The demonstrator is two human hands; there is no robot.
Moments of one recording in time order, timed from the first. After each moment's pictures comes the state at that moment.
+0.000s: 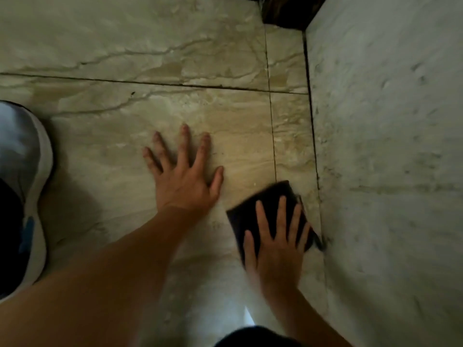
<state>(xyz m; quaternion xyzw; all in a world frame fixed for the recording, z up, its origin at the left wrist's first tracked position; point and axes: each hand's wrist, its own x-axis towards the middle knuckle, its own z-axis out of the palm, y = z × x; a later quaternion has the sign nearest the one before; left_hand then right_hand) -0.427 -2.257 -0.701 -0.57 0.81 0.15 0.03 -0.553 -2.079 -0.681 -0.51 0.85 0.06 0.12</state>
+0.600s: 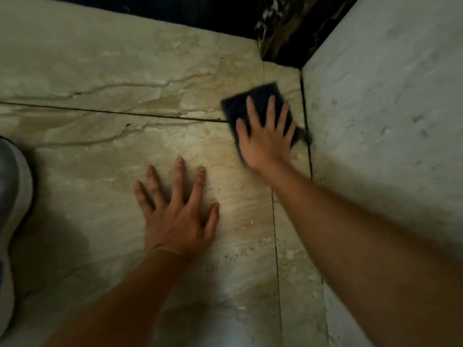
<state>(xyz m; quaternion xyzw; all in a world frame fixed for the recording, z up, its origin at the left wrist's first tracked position) -0.427 -2.259 -0.707 -0.57 0.81 0.15 0.03 -0.639 -2.351 -0.696 -0.54 0.83 0.03 0.11</state>
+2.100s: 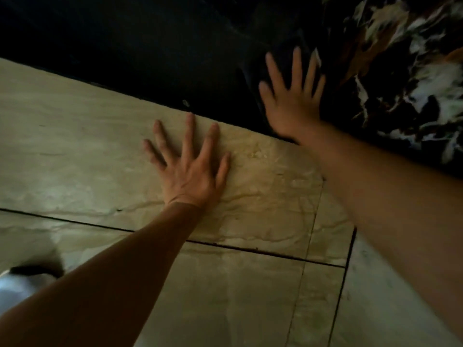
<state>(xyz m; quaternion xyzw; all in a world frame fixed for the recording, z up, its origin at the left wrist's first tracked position) -0.451 -2.575 -0.698 -0.69 0.69 0.20 0.03 -0.652 -2.698 -0.698 -0.65 0.74 0.09 0.12</state>
